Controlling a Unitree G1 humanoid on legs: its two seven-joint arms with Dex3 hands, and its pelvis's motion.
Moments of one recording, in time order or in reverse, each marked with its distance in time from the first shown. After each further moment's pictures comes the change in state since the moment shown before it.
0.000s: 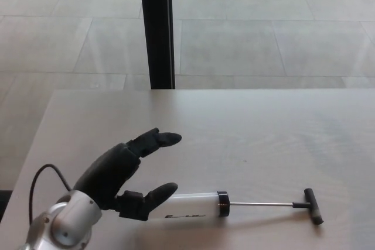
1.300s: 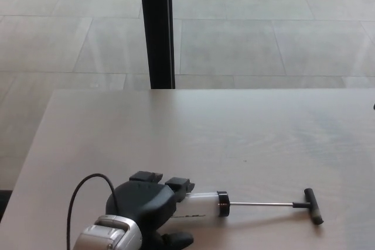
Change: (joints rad) left_arm -0.046 0.014 -0.368 -0.020 0.546 0.335 -0.058; right_arm -0.081 -0.028 0.002 0.006 -0.040 0.042 0.015
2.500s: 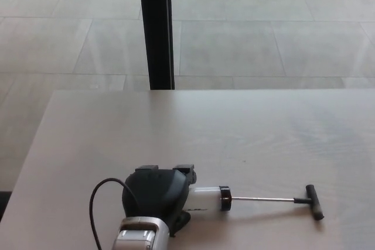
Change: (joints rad) left_arm -0.019 -0.248 0.033 0.158 0.208 0.138 0.206; right_arm -0.053 -0.013 -0.003 -0.008 -0.075 0.058 -0.026
